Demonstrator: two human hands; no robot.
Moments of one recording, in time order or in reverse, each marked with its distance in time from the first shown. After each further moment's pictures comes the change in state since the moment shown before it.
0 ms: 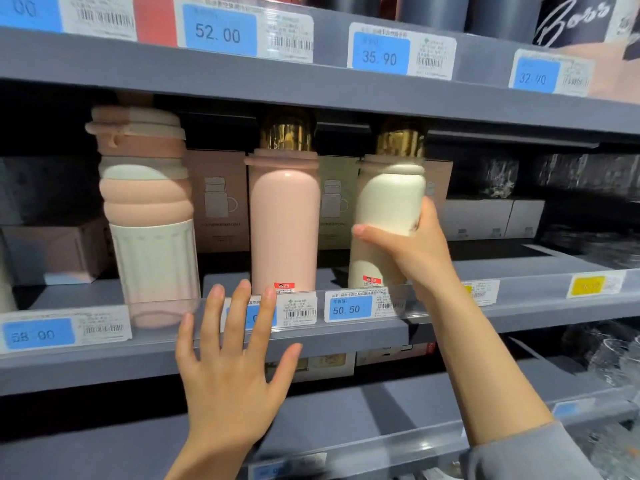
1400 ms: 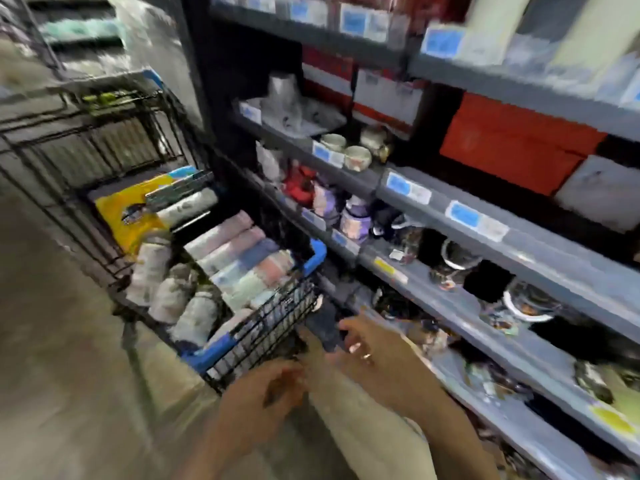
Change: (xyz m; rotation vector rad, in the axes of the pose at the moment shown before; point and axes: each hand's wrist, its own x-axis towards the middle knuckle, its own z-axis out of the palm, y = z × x) left_hand -0.389 -0.193 -0.399 -0.425 -0.765 -1.237; right_hand -0.520 -0.024 0.235 -0.271 -1.558 -0.214
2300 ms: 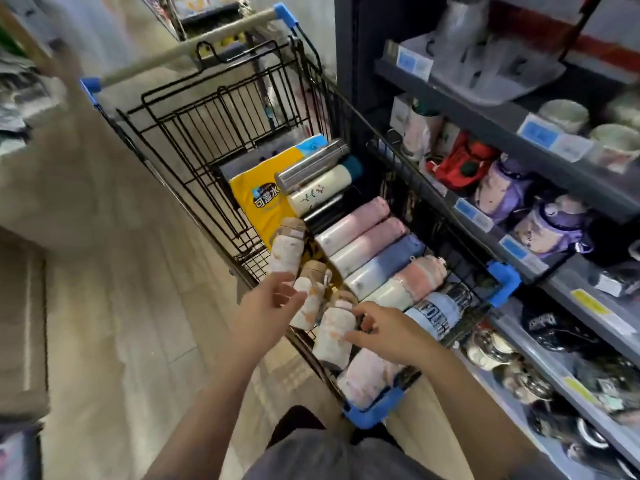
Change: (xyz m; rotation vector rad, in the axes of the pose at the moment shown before) left_hand 0.117 -0.141 -0.242 0.029 0.365 -0.412; right_hand 0.263 -0.106 0.152 0.007 -0.478 0.092
